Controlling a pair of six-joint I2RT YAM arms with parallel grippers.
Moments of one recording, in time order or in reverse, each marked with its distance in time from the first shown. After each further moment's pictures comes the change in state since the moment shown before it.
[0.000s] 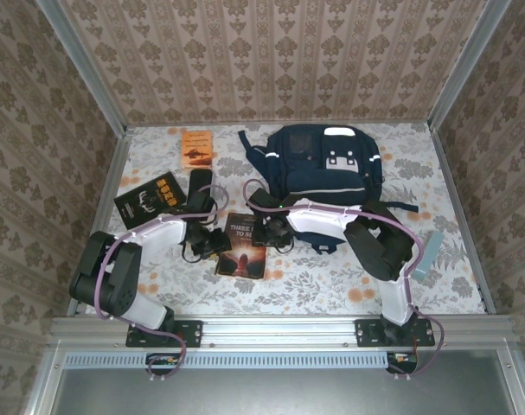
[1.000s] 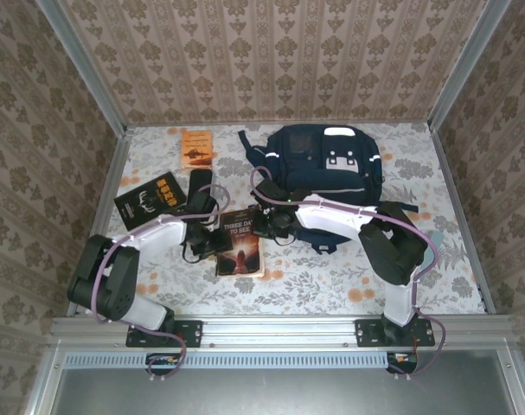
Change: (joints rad) left arm -0.009 -0.049 0.006 -0.032 -0.041 -0.010; right arm -0.024 -0.093 -0.009 0.069 -0.064 0.068
